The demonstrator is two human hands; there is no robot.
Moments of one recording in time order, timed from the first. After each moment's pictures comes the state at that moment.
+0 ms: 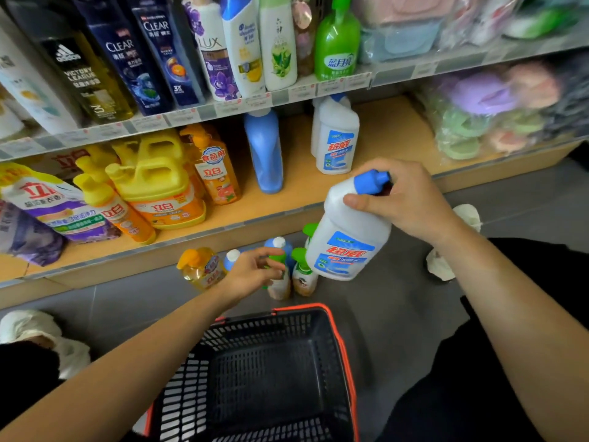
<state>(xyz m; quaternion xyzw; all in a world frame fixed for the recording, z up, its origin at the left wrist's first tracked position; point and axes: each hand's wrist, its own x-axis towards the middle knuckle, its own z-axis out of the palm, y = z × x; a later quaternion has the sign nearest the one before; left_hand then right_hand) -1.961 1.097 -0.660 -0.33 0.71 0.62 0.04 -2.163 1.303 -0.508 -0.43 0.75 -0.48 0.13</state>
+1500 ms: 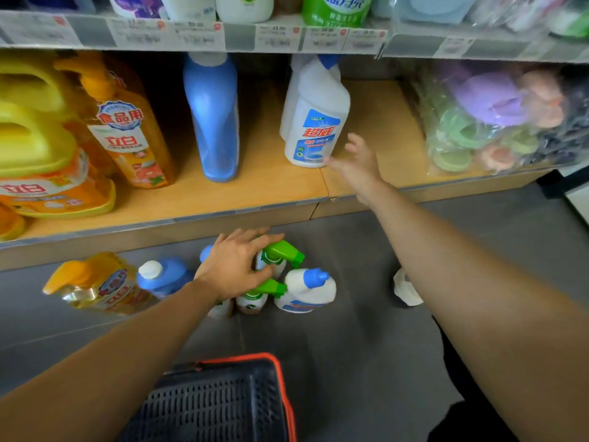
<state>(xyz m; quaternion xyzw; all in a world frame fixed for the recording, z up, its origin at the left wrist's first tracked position) -2.079 1.080 -0.744 -0.15 0.95 0.27 0.01 -2.354 1.176 -0.670 -0.15 0.85 -0.46 0.21</state>
